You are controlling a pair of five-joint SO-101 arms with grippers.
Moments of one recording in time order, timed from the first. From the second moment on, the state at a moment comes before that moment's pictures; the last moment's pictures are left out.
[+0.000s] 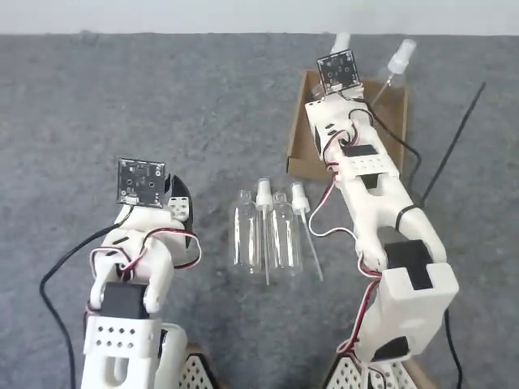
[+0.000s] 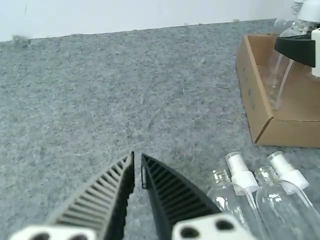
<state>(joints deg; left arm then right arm) -1.5 -75.4 75.0 45.1 3.1 -11.3 16.0 17.9 -0.3 10.6</state>
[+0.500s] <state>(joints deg) -1.5 -75.4 75.0 45.1 3.1 -12.7 16.8 17.9 0.1 12.5</state>
